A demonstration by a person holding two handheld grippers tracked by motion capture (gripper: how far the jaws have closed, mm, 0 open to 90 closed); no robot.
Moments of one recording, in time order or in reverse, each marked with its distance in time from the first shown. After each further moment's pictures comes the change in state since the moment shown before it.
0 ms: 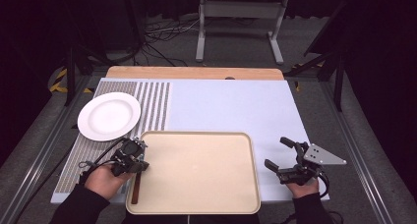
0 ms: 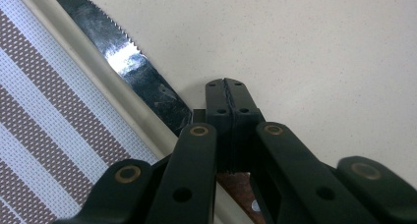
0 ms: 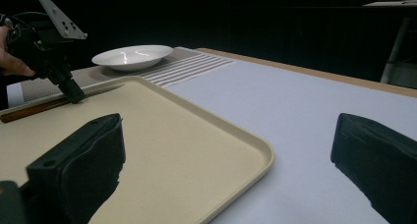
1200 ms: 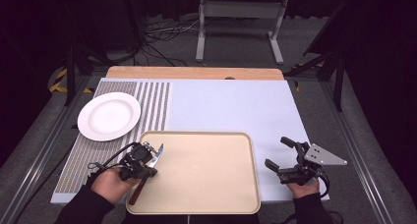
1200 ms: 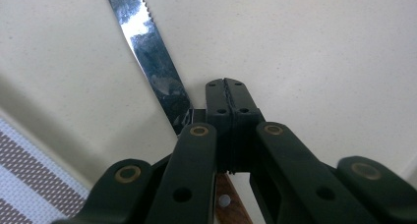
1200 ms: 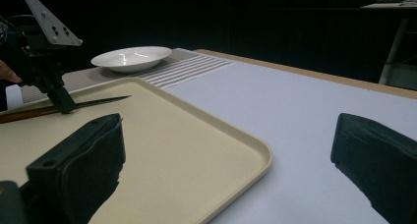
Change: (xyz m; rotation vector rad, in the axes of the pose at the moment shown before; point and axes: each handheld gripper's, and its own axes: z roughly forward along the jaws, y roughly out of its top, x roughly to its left) left arm -0.025 0.006 0.005 0.043 -0.059 0.074; right arm 0.000 0.000 -0.001 -0.004 -0.004 0.004
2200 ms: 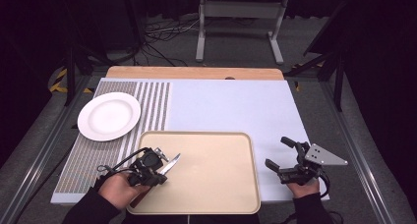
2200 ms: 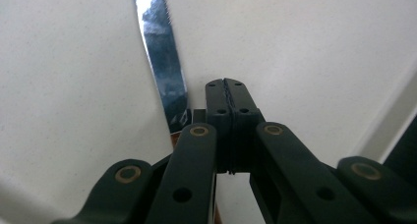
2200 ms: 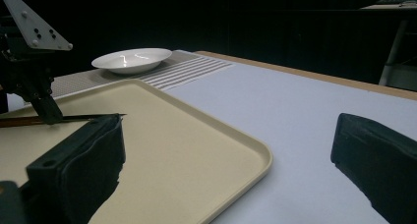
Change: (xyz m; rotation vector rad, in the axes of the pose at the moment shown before) left arm -0.031 0.008 0.005 0.032 -0.035 0.106; right arm 0.000 0.000 0.000 -0.008 0.002 0.001
